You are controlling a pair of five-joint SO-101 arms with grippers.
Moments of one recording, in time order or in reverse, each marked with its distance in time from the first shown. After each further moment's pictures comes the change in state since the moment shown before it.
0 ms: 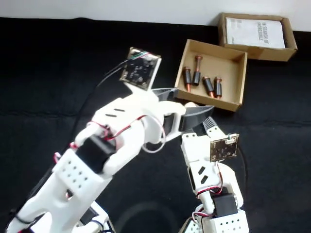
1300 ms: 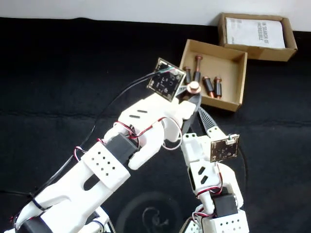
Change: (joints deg) left arm 3.3 9.5 11.1 -24.4 -5.9; right arm -0.1 0.0 0.0 0.0 -0.9
